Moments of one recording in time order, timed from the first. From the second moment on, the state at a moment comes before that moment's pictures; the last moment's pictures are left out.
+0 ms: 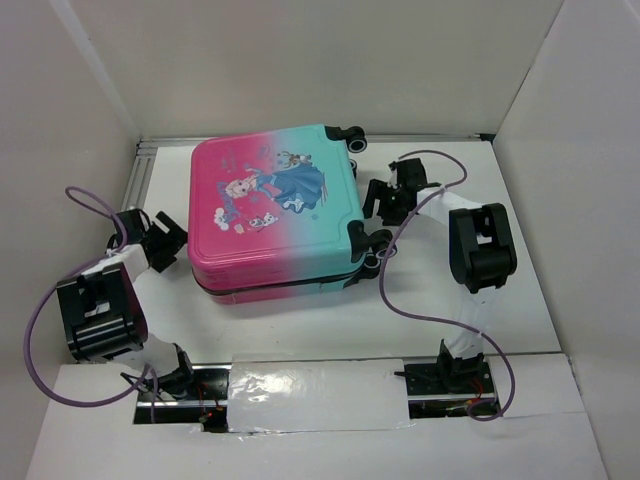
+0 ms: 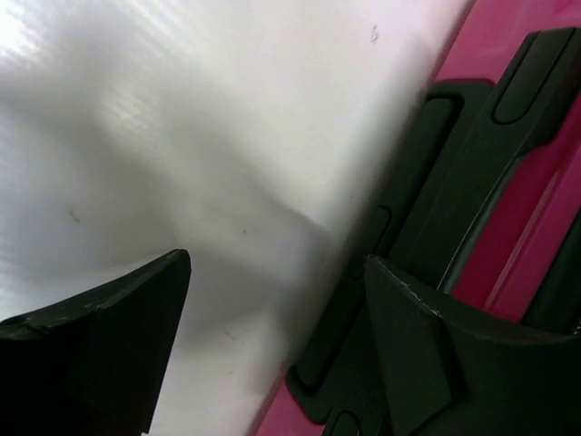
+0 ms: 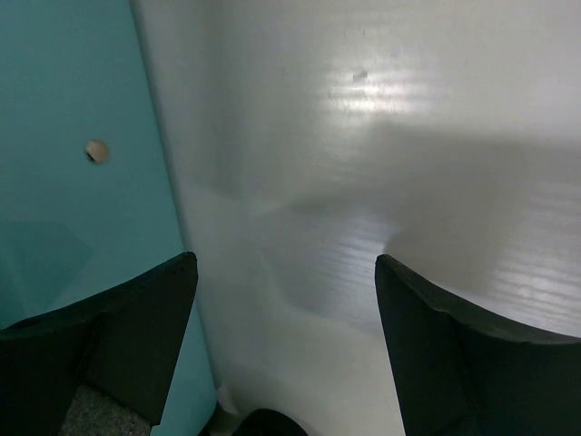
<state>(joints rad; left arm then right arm) 0.39 1.50 0.72 -0.09 0.31 -0.58 0.17 1.96 1.30 -0.26 -0.30 0.37</state>
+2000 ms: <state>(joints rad) 0.21 1.31 1.23 -0.31 0.30 -0.47 -0.23 1.40 1.48 -0.33 -0.32 0.43</state>
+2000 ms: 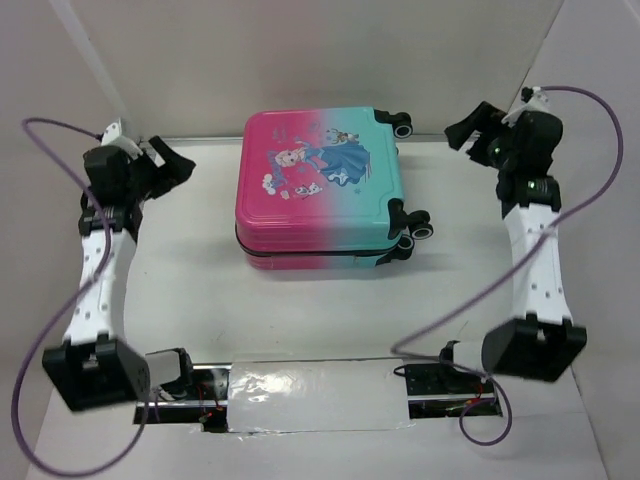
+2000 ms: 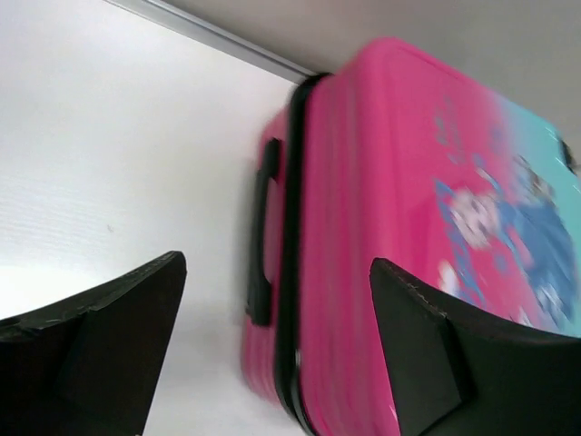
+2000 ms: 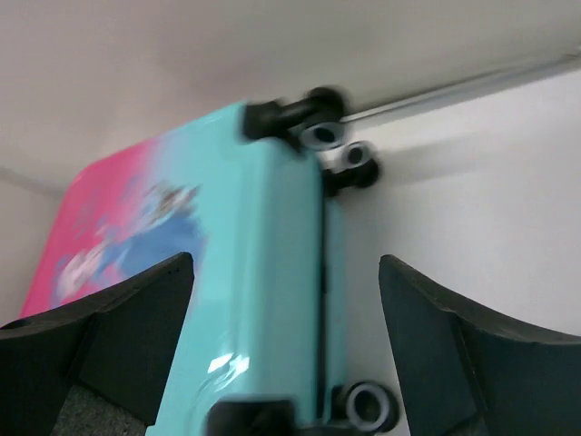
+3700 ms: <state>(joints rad) -0.85 0.94 0.46 -0.04 -0.50 -0.50 0.94 1.03 0.58 -0.14 0.58 0.51</state>
